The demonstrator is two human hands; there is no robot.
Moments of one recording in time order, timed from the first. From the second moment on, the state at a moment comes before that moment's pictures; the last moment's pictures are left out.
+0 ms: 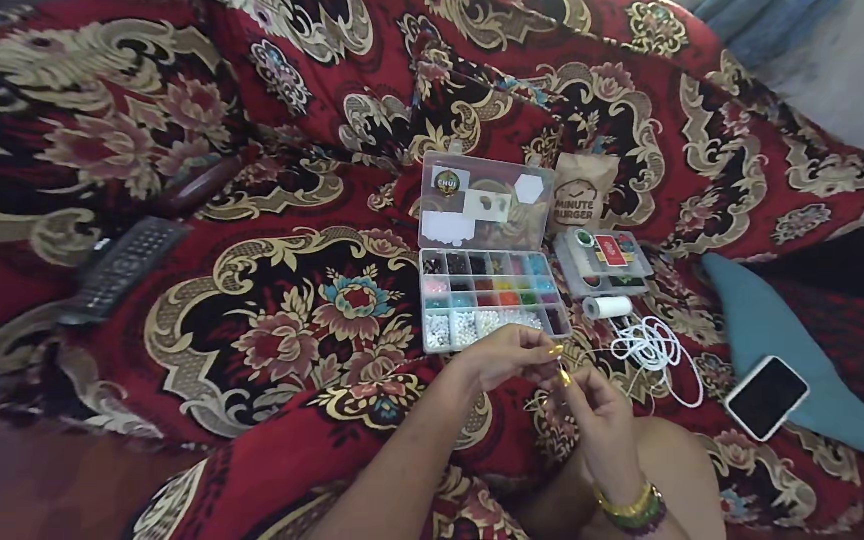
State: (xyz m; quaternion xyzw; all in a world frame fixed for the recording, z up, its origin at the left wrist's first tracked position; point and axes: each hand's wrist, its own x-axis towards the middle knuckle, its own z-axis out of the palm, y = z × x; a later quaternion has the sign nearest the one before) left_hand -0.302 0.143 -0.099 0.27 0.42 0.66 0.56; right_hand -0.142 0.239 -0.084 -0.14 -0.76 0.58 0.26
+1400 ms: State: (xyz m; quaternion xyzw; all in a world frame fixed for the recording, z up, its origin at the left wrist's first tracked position) left_hand -0.306 0.142 -0.093 0.38 0.53 0.63 0.42; right_hand -0.141 0.248 -0.087 -0.16 -0.72 0.65 0.19
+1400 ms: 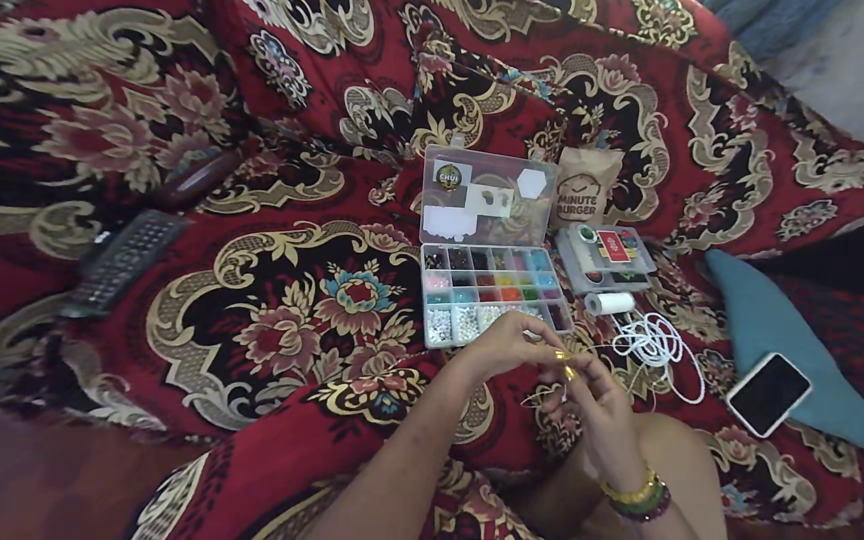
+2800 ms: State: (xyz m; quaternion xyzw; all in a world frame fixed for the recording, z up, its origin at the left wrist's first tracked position) left_hand -0.335 0.123 -0.083 0.28 0.88 0.29 0.24; right_hand -0.139 0.253 -0.078 -0.15 -0.72 0.63 0.24
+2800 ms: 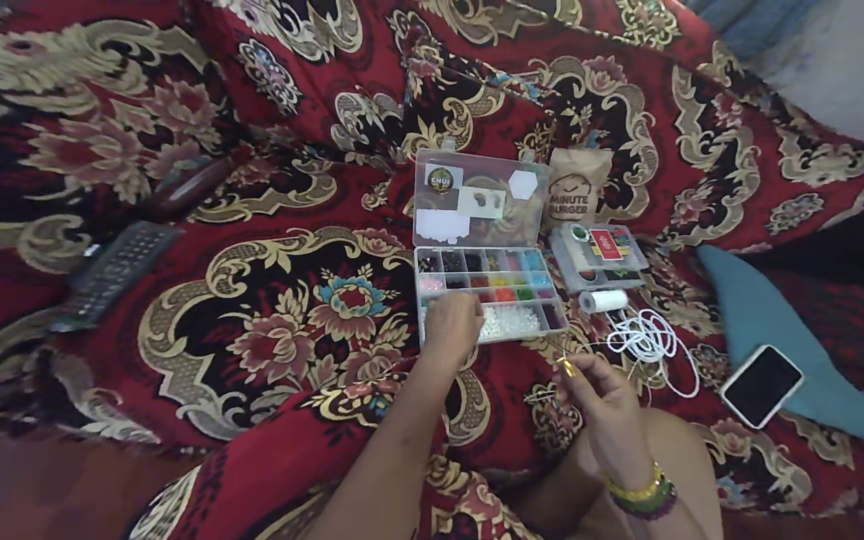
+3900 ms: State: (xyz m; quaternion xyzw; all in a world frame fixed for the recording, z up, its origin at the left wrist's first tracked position) left_hand -0.308 0.138 -0.096 0.29 0.39 0.66 0.57; right_hand -0.135 0.240 -0.073 -0.13 -0.71 0.66 0.23
